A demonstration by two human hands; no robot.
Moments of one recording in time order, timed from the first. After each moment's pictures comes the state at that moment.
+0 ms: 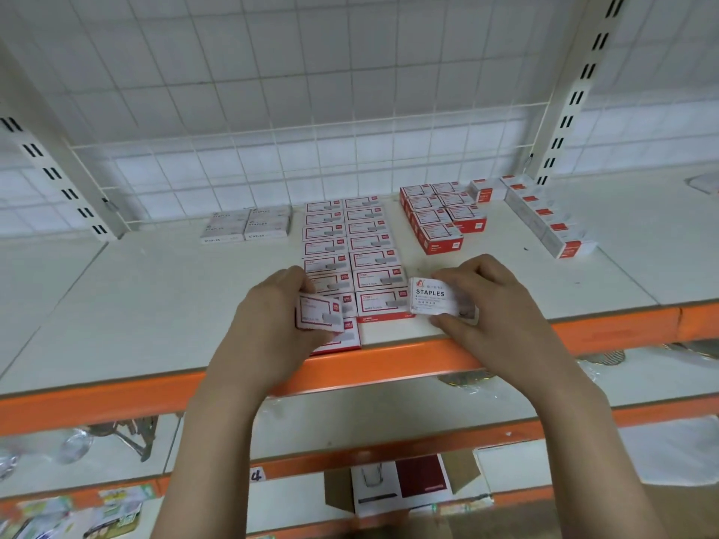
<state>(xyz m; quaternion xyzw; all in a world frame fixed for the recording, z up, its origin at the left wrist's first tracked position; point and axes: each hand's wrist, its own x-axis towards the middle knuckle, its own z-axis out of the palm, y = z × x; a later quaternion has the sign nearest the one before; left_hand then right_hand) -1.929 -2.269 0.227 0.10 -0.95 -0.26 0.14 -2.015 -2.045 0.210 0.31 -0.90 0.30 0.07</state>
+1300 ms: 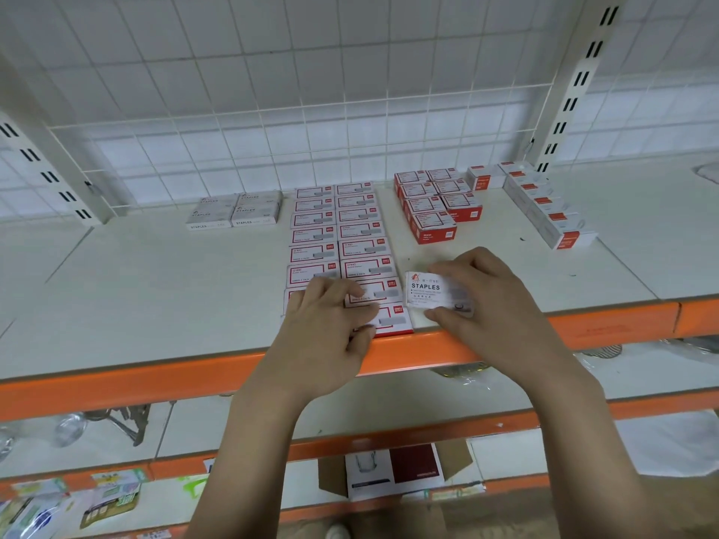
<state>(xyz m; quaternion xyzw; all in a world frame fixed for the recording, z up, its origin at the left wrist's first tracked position) -1.950 -2.229 0.190 -0.03 -0.99 -0.12 0.07 -2.027 -2.036 0.204 0.32 -0.91 0.28 0.05</state>
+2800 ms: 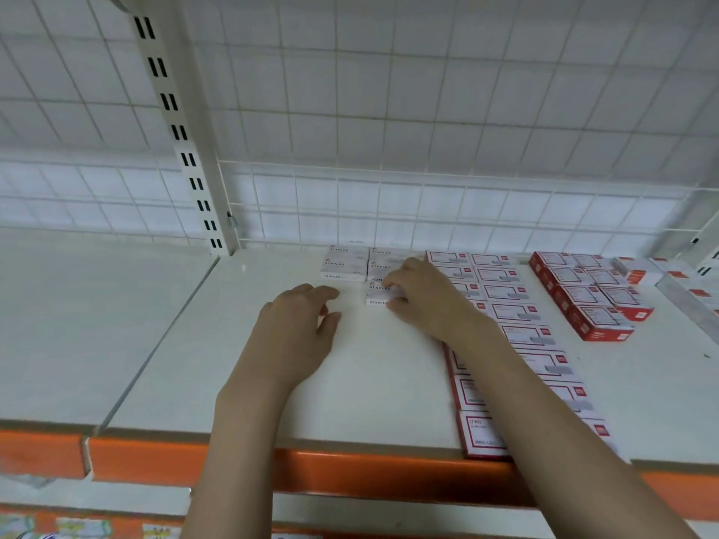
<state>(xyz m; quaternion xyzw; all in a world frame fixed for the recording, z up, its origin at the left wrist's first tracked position) -1.940 -2.441 0.207 0.16 -0.94 -0.22 0.19 -2.097 -2.317 0.197 0.43 -0.90 0.12 -0.01</state>
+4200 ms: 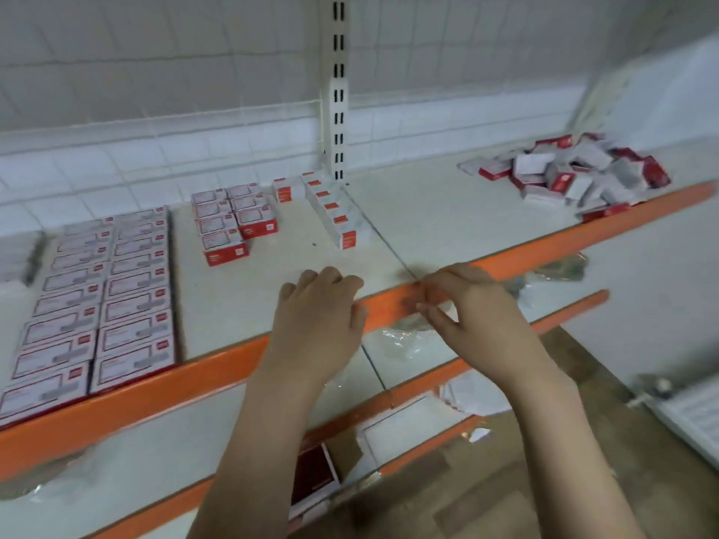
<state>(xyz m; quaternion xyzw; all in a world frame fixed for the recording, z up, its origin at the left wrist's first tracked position) -2.027 -2.023 0.212 -0.10 -0.99 -0.12 0.07 -2.035 -1.832 0.205 0.17 -0.96 0.20 0.13</state>
